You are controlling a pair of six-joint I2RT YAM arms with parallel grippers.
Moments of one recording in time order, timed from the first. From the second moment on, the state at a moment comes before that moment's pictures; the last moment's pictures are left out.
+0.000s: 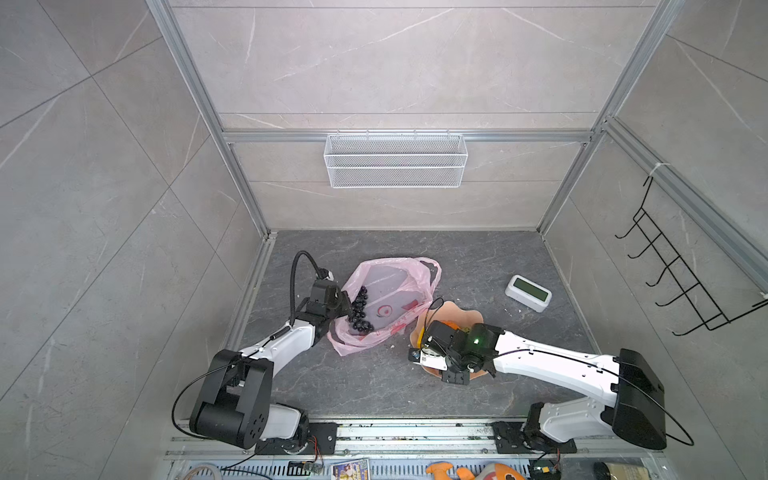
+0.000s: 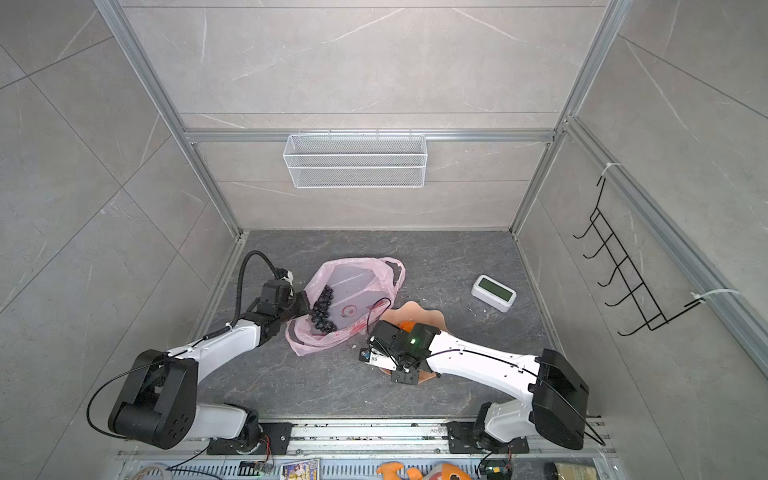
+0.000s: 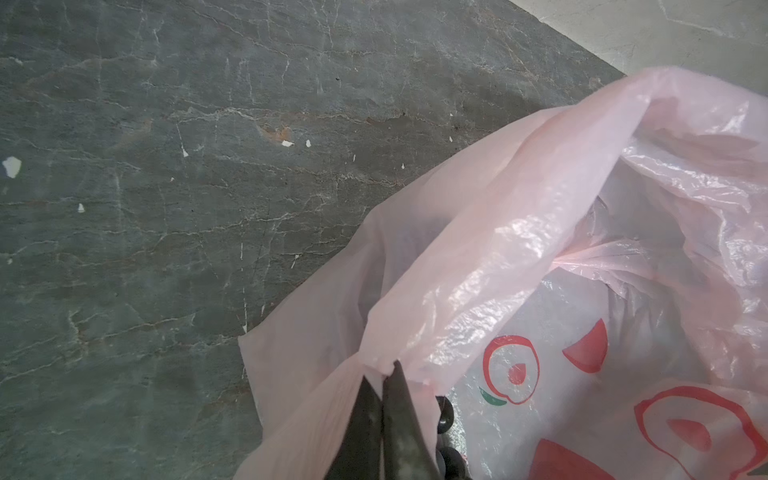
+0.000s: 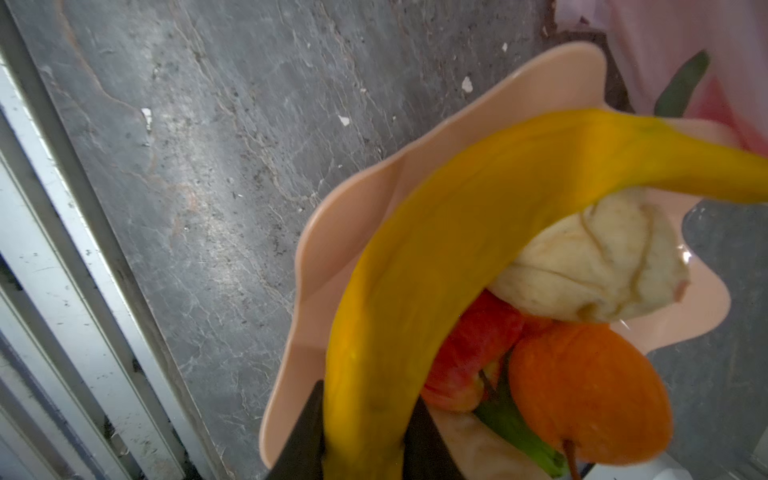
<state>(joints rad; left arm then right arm) -0.29 1.39 0.67 0.00 -0.02 -0.50 1.05 1.39 0.98 -0.97 0.18 -0.42</state>
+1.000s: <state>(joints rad) -0.29 1.39 0.67 0.00 -0.02 -0.50 1.13 1.41 0.94 -0.93 0.29 -0.36</state>
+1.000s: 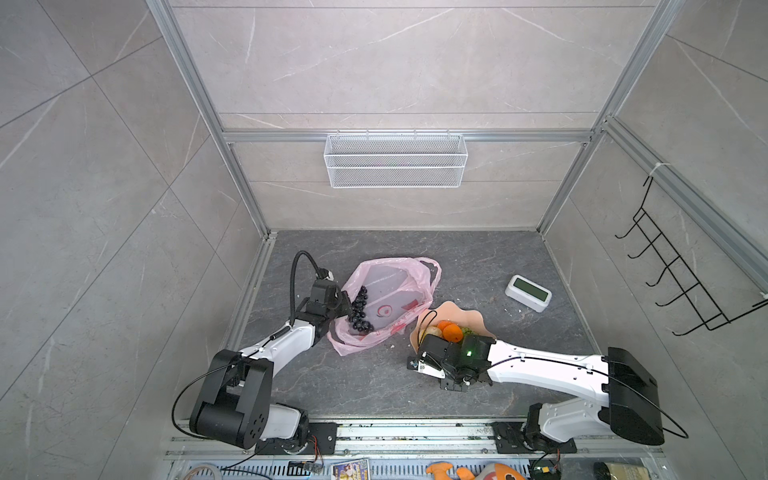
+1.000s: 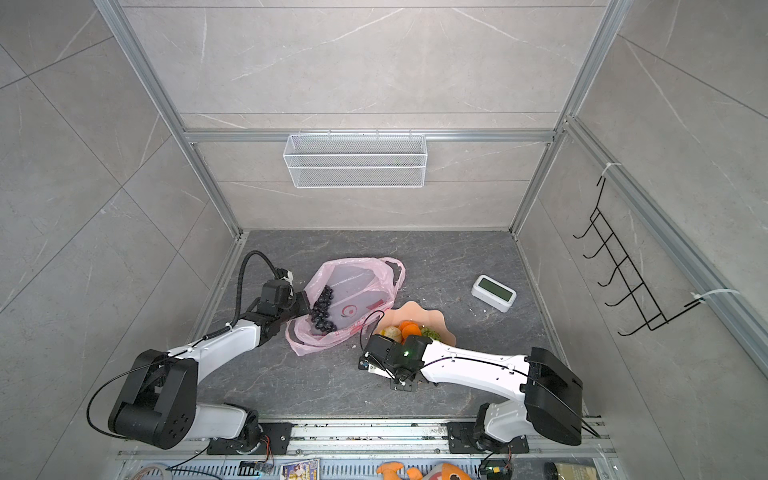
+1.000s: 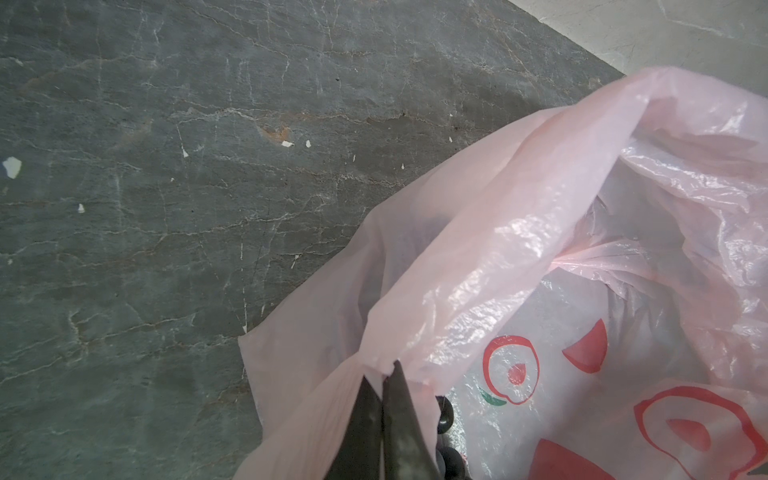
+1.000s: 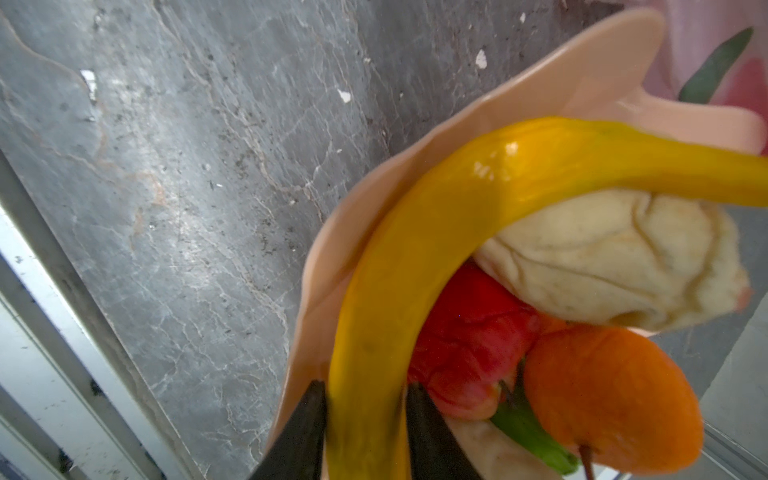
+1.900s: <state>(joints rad) -0.29 1.39 0.67 0.00 -0.02 -0.50 1.06 1.29 1.05 -0.70 0.44 -0.24</state>
